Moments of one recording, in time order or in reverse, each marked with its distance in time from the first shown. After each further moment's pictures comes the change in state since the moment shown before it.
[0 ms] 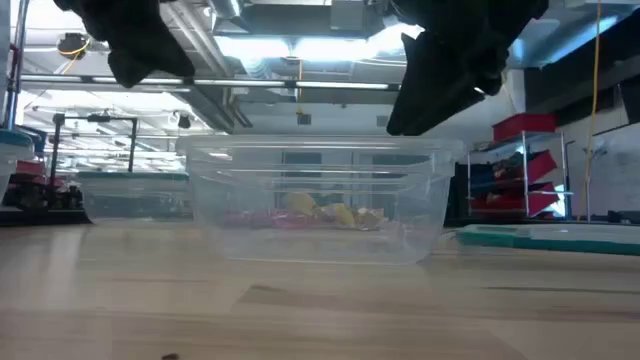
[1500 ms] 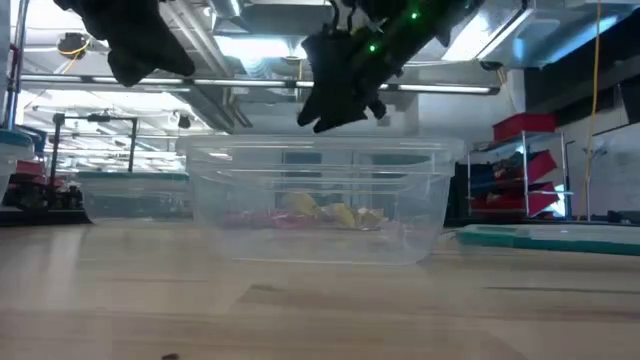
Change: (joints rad) left arm 0.000 -0.001 0.000 -0.005 0.000 0.000; right arm -0.495 -0.013 0.000 0.529 -0.397 -0.568
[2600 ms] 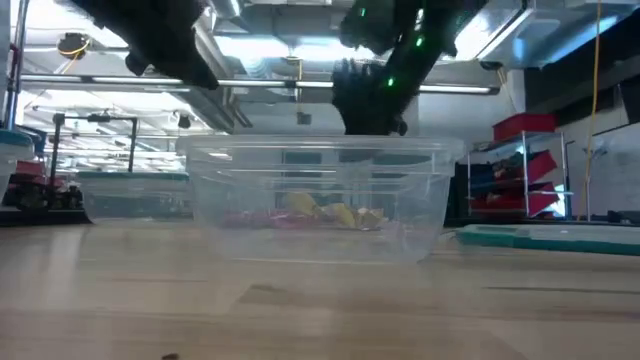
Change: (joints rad) left arm 0.184 0.007 0.000 -0.009 -0.438 0.193; right arm -0.138 0.038 0.000 -0.297 0.000 -0.149
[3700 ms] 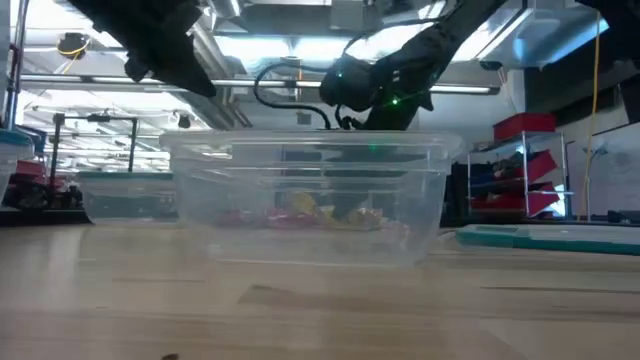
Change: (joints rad) left arm 0.005 0.001 0.000 -0.031 0.068 -0.058; right arm -0.006 0.166 -0.002 0.119 0.070 -0.168
